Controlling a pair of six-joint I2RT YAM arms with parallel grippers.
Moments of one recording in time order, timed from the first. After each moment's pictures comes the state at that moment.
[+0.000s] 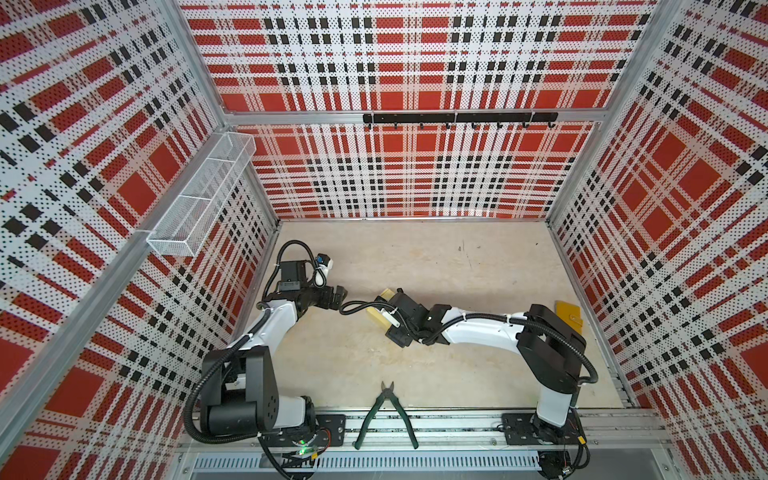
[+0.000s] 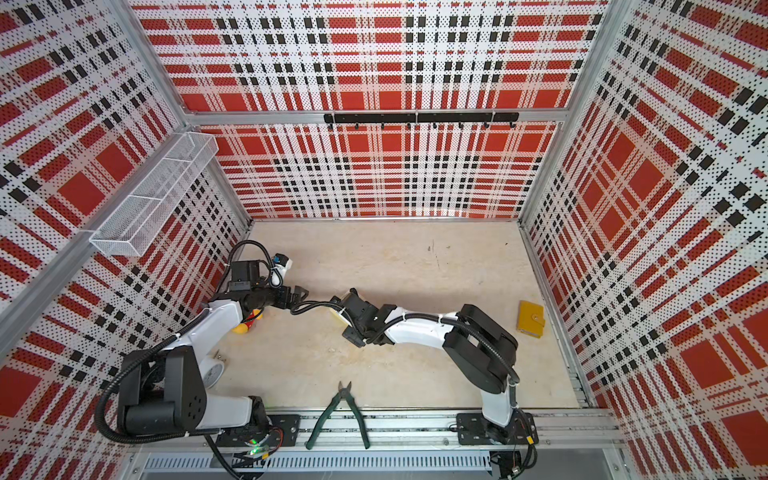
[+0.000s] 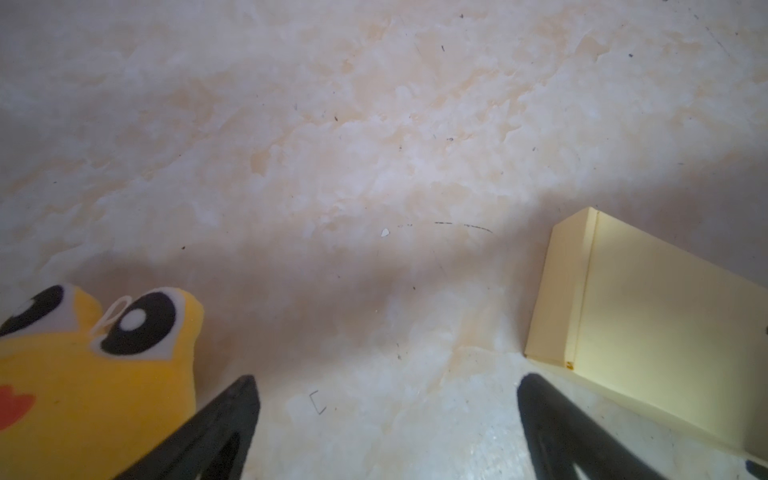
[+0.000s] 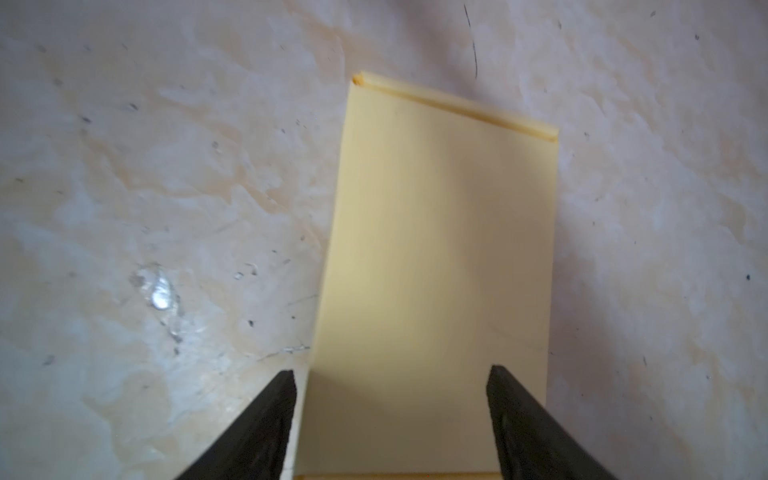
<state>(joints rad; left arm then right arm) 0.08 1.39 0.75 -0.20 0.38 0.26 1.00 1.86 1.18 -0.33 0.25 -0.09</state>
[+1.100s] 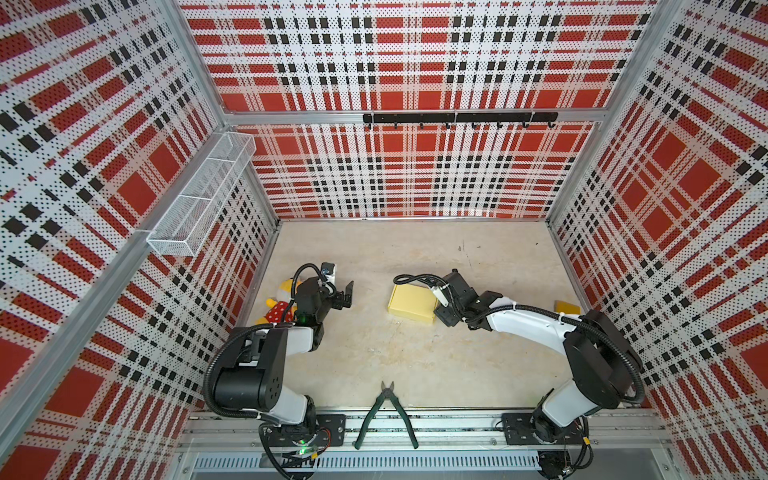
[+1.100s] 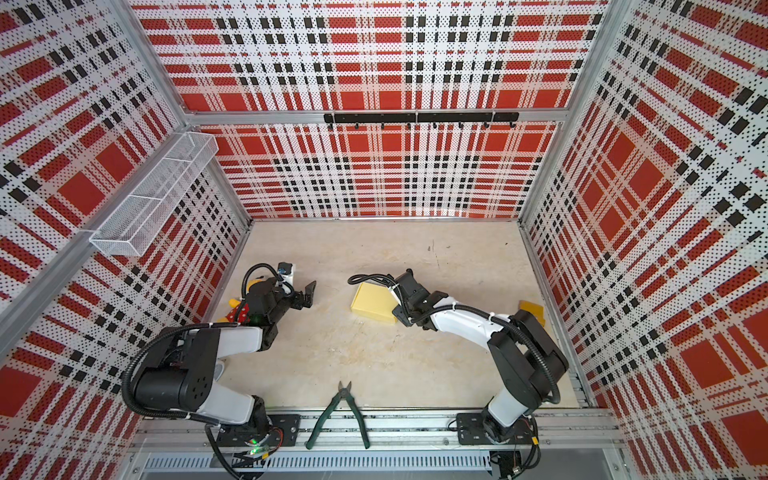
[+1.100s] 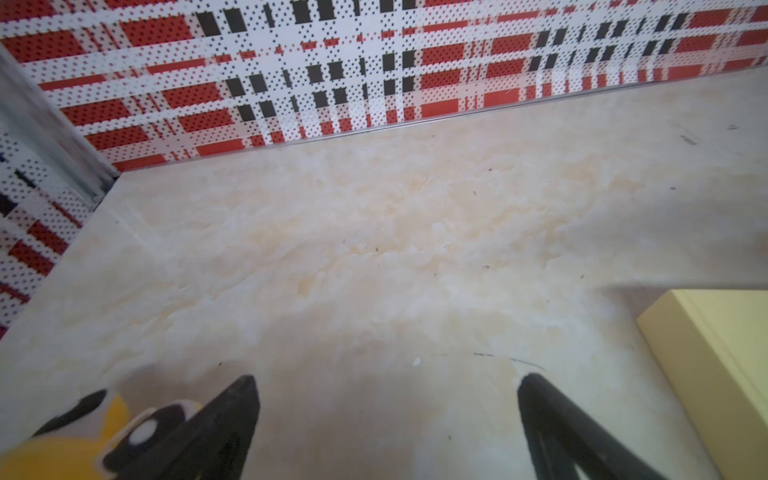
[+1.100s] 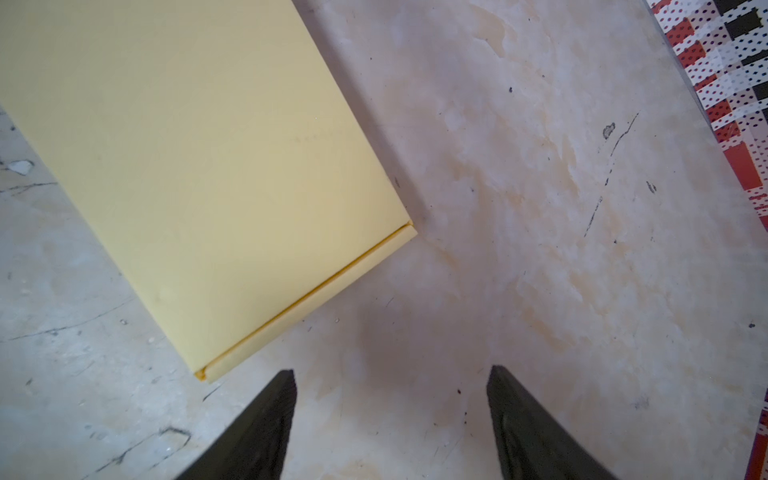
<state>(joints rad) -0.05 1.53 0.39 0.80 0.14 0.13 0.72 1.61 0.96 -0.32 0.31 -0.21</state>
